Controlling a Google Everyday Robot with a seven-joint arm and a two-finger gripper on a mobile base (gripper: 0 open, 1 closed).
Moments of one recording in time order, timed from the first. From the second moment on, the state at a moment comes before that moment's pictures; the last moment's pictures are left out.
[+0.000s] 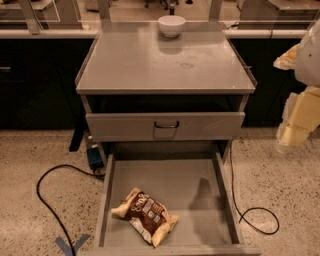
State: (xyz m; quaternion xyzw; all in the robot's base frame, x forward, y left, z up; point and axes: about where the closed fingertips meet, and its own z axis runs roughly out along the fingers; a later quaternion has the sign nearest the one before) arm 0.438 -0.217 0.976 -0.60 0.78 -0.03 0.16
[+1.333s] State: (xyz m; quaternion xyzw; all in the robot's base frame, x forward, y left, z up) arm 0.395 -0.106 0.841 -0.64 0.75 0.07 0.15
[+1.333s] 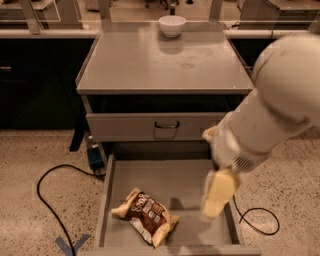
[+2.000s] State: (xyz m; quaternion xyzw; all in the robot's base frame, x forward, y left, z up) arm 0.339 -0.008 0.708 -0.63 0.74 0.17 0.14
